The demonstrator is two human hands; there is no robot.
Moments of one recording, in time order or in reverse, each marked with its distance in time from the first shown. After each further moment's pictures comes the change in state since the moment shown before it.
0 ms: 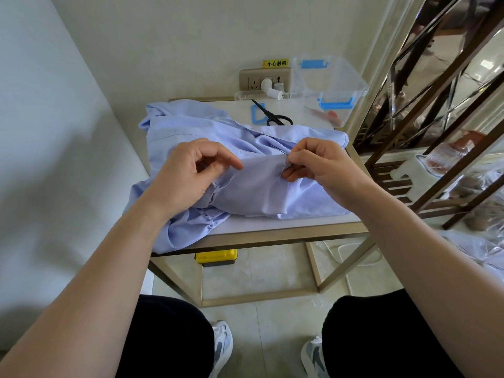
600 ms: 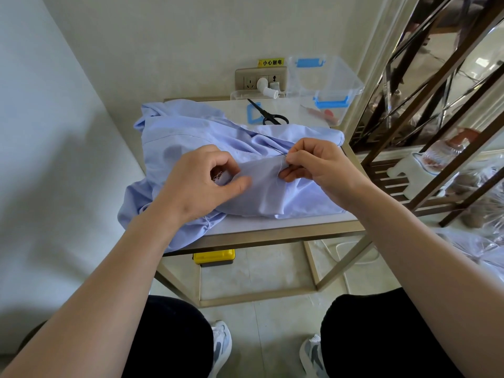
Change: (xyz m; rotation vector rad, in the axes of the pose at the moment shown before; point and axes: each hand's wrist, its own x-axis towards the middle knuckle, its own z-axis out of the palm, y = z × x) left_hand 0.001 0.004 0.017 0.214 -0.020 -0.012; right_hand -0.001 0.003 -0.003 0.008 0.002 -0.004
